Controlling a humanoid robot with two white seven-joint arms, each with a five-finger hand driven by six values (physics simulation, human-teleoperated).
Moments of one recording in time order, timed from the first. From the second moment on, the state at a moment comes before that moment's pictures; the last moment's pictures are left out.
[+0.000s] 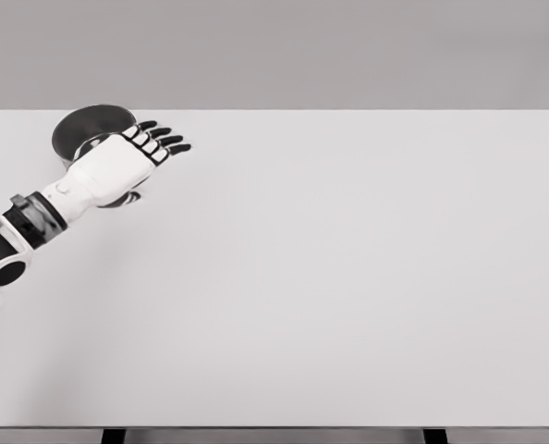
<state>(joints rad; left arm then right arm) -0.35 0.48 -0.19 -1.43 -1.05 -0.61 -0.10 0.04 0.00 -0.13 0.11 -0.01 -0.25 -0.01</state>
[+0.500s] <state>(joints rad) -0.33 0.50 -0.13 -1.38 -1.05 -0.61 -0.10 0.04 0.00 -0.13 0.11 -0.01 -0.25 -0.01</state>
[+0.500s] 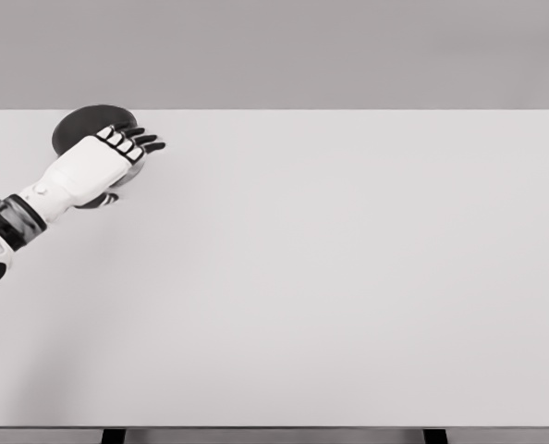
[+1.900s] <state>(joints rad) -0.31 0.61 0.02 -1.28 -1.05 -0.61 -0.10 0.04 0.00 -0.13 0.11 -0.01 -0.25 -0.01</state>
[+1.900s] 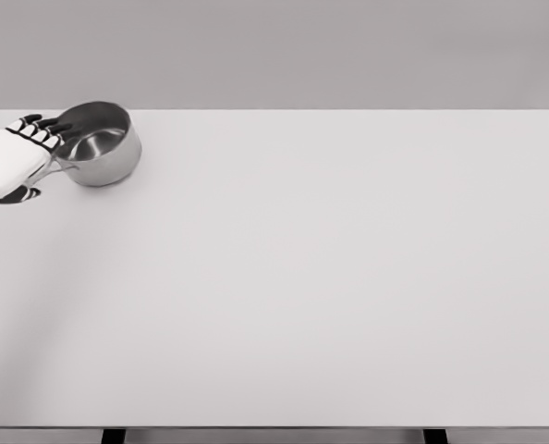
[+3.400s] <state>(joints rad) -0.47 0.61 0.02 -1.05 -1.16 -0.61 -0.10 0.04 0.00 -0.13 0.11 -0.01 -0.25 -0.01</state>
